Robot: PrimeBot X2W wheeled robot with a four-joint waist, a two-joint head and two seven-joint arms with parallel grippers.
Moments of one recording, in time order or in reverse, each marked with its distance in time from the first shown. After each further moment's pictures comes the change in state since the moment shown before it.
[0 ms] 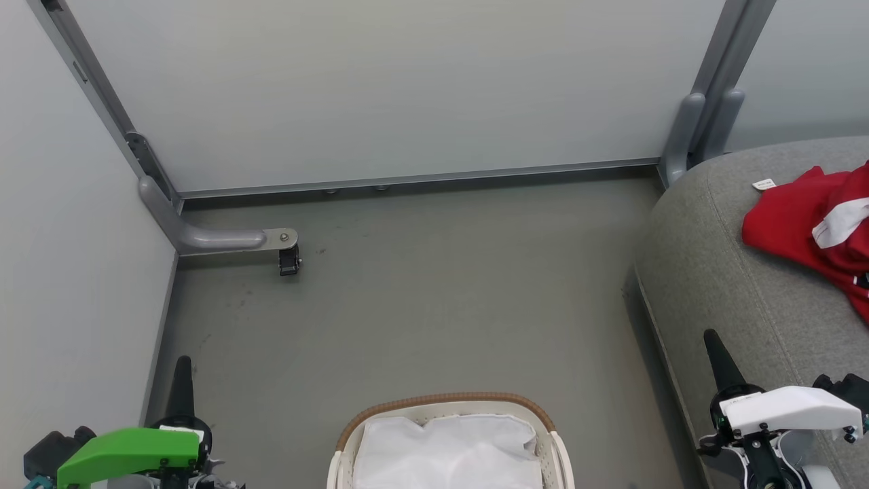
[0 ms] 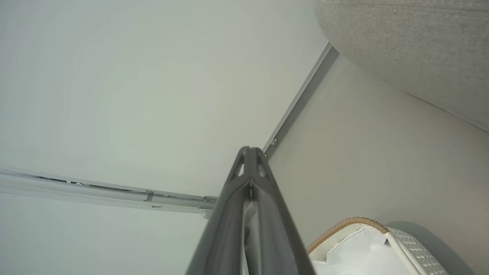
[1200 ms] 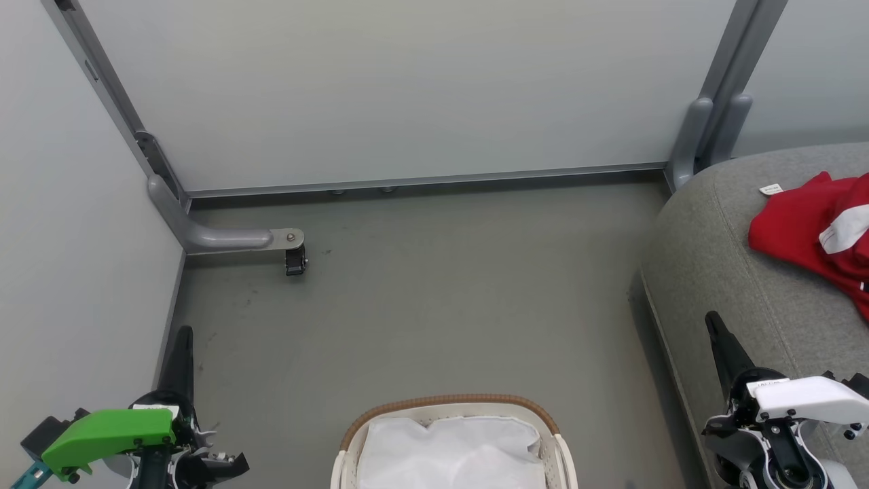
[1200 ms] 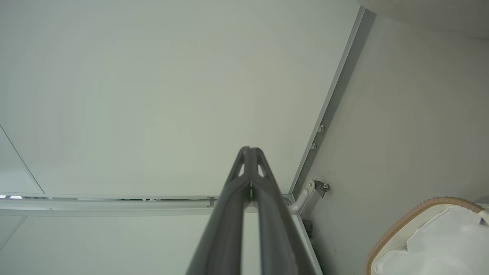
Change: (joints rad) left arm -0.036 0.003 0.006 -0.044 -0.290 -0.004 0.079; right arm -0.008 0.001 -0.019 -0.054 0.302 0.000 0.079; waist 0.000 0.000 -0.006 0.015
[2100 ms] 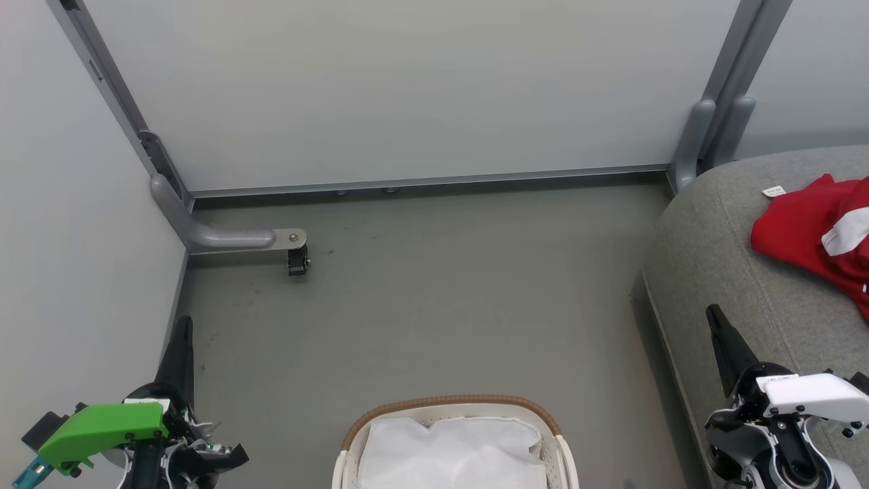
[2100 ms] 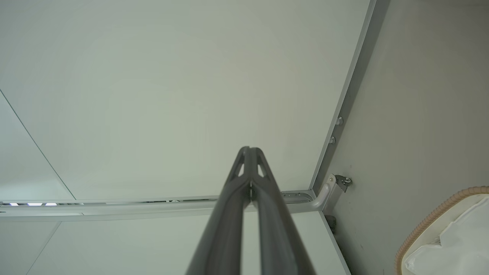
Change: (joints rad) left arm -0.013 0.001 0.002 -0.015 -0.095 -0.001 0.026; right arm -0.004 0.000 -0.006 -0.018 0.099 0.000 0.025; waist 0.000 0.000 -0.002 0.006
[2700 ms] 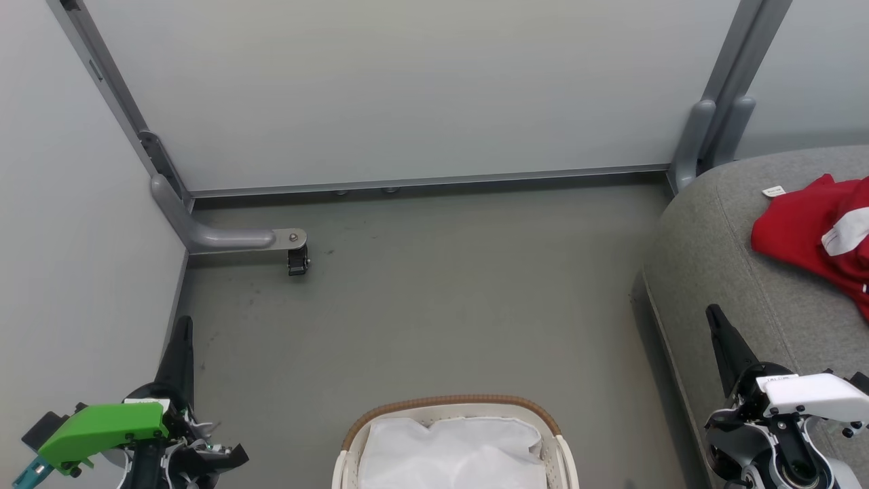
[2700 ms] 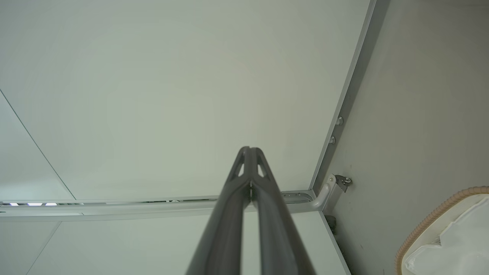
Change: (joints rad) left arm 0.000 0.000 0.000 0.000 0.000 0.000 0.000; right arm 0.000 0.000 0.000 0.000 0.000 0.000 0.000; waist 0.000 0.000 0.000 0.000
